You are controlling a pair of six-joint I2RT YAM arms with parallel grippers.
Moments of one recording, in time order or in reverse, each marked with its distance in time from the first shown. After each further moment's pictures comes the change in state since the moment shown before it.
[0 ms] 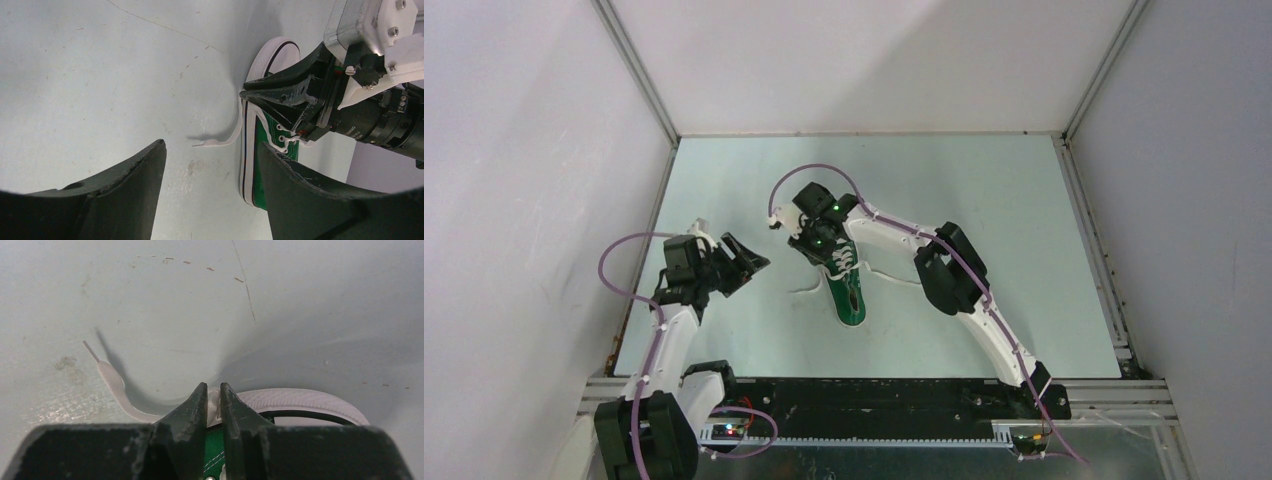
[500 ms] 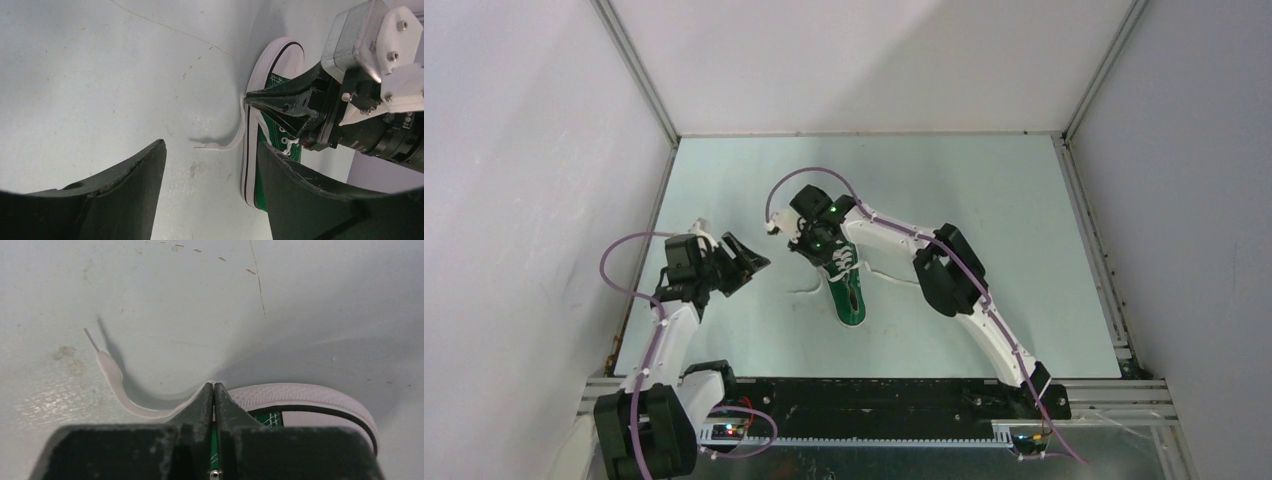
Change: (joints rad) left arm 0.000 0.025 0.000 0.014 0.000 -0.001; right arm 0.010 0.003 0.019 -0.055 0.005 -0.035
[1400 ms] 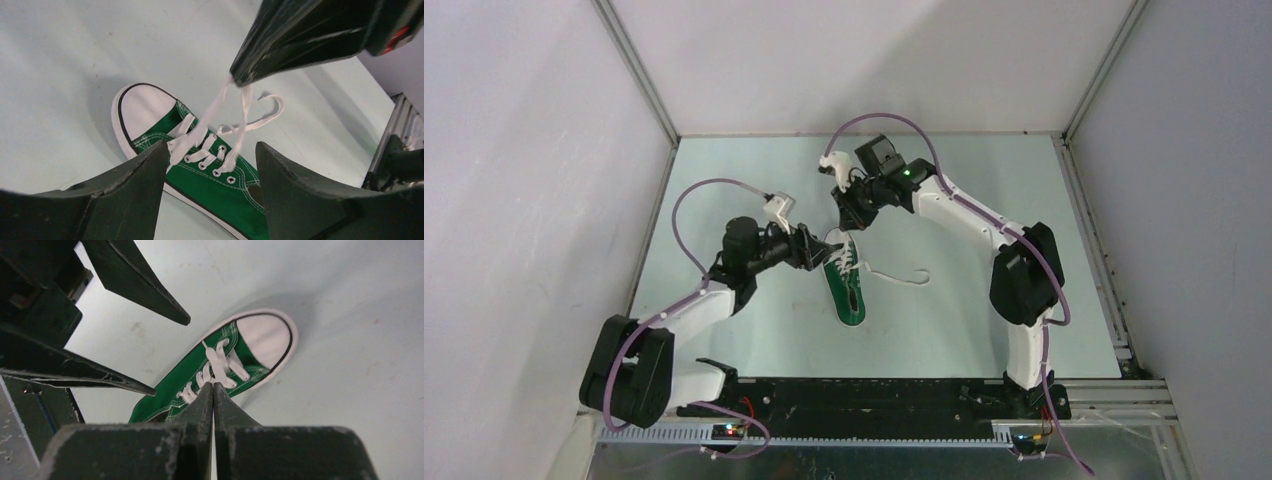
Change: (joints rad) left arm -0.464 0.285 -0.003 0.740 0.098 0.291; right arm -0.197 -0.438 -0.257 0.071 -0.211 0.166
